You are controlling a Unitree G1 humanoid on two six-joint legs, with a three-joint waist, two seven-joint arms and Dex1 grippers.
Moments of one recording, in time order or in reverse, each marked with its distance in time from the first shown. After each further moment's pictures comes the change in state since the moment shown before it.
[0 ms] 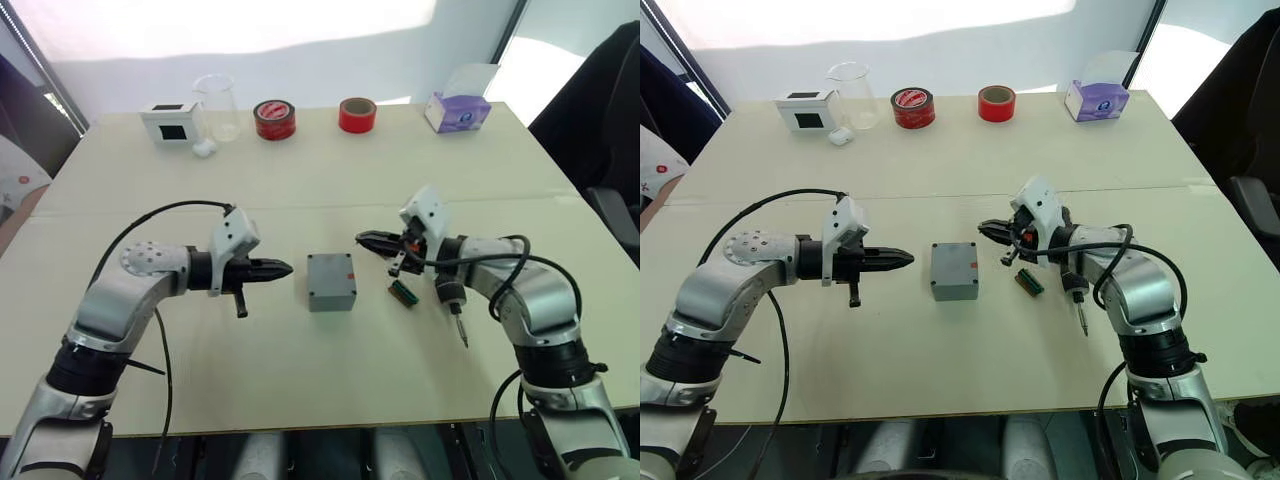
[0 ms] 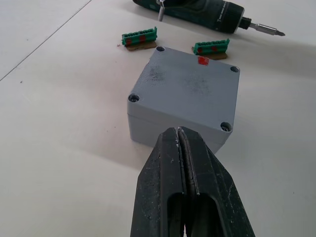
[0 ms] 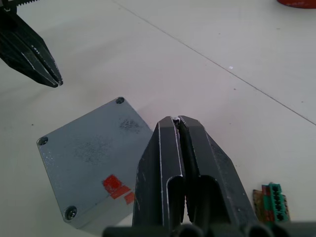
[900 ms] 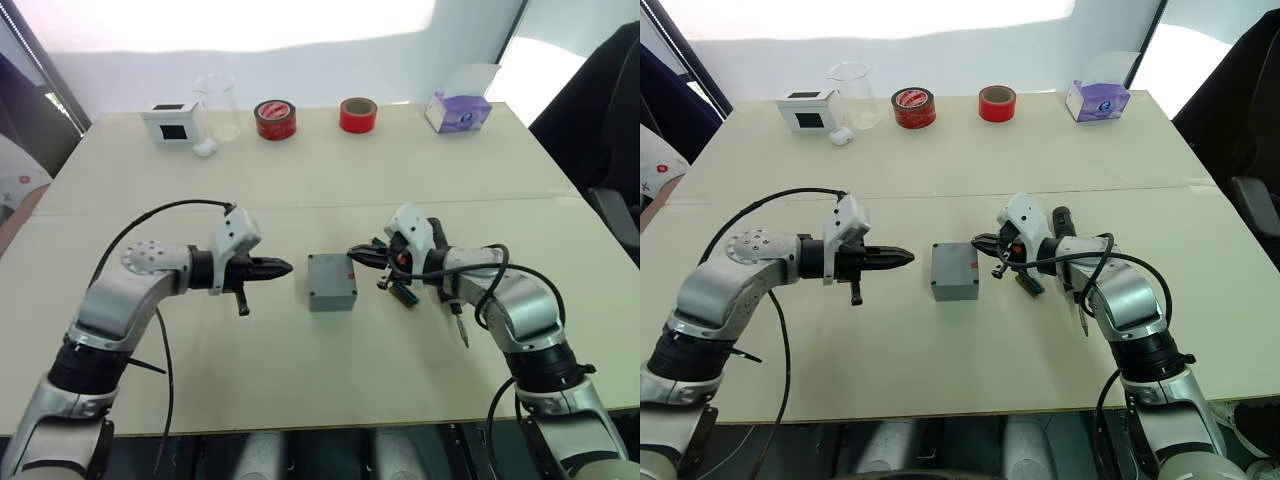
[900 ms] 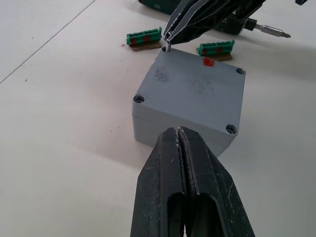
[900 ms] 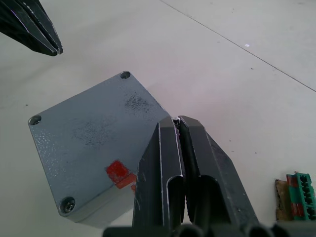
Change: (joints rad) left arm -0.013 -0.008 -0.004 0.000 0.001 0.015 0.019; right arm 0.013 -0.004 0.058 0.033 -0.037 -0.030 -0.009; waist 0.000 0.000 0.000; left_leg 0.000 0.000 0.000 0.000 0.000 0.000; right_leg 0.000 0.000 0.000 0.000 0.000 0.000
